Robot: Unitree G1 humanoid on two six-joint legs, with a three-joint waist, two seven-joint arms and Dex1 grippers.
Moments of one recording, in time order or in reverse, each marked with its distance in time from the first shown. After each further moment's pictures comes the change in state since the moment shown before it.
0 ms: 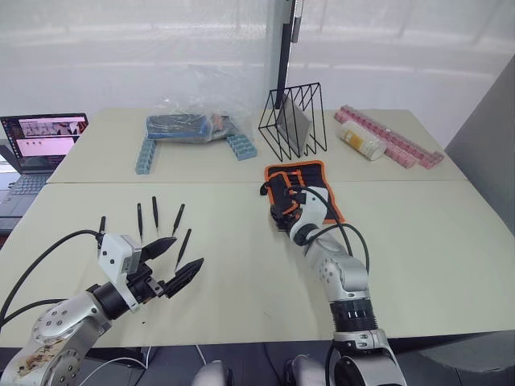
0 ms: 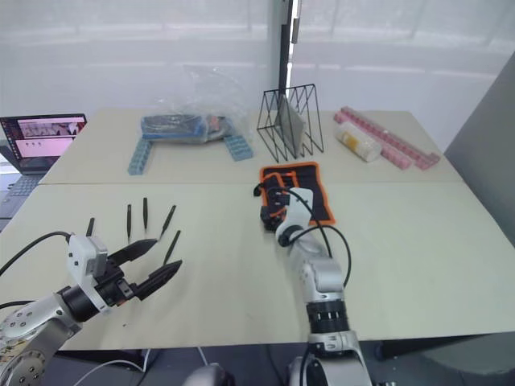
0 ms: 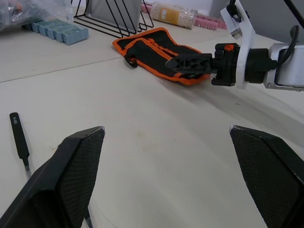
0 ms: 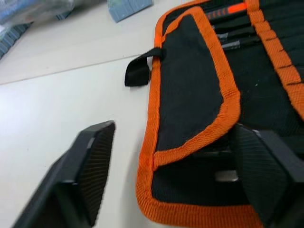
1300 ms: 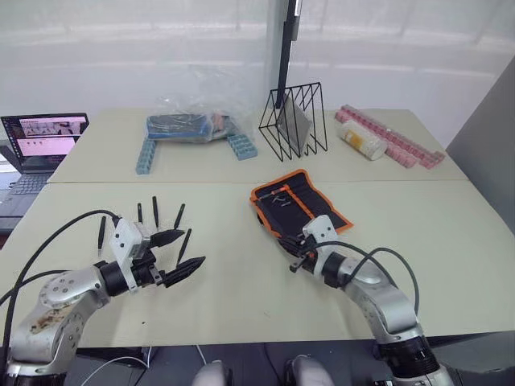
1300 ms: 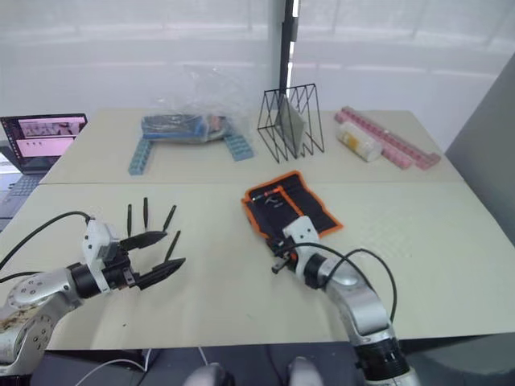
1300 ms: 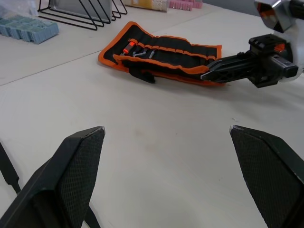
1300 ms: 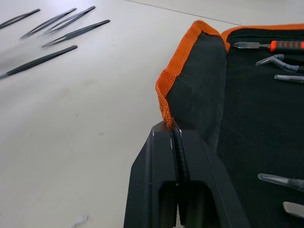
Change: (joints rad) left arm -0.236 0.133 -0.123 0.301 0.107 -0.121 -0.249; right arm 0.303 -0.417 0.226 -0.304 -0.005 -0.124 0.577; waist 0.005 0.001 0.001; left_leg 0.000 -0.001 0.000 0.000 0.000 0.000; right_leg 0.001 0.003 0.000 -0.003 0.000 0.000
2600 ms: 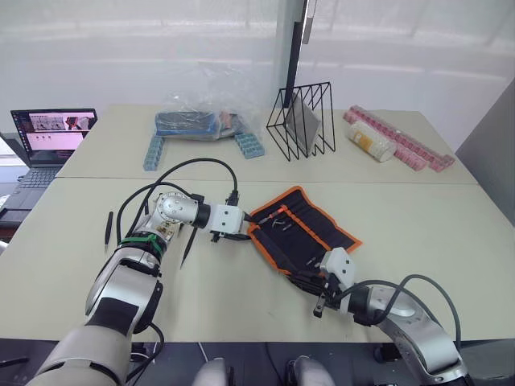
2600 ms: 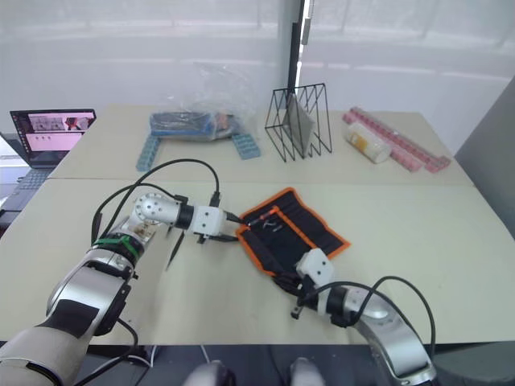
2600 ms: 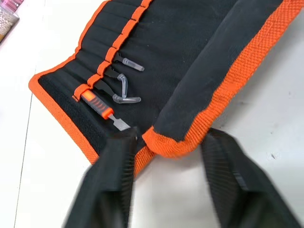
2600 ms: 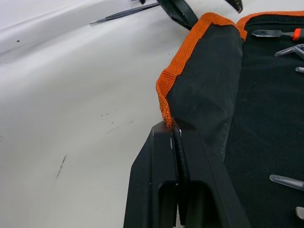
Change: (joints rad) left arm -1.011 -0.298 -0.526 1.416 0.735 -1.196 -0.288; right arm 0.229 -0.170 -0.012 -0.191 0.072 -0.033 0.180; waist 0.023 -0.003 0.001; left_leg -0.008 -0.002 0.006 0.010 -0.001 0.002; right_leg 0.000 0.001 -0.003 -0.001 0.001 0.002
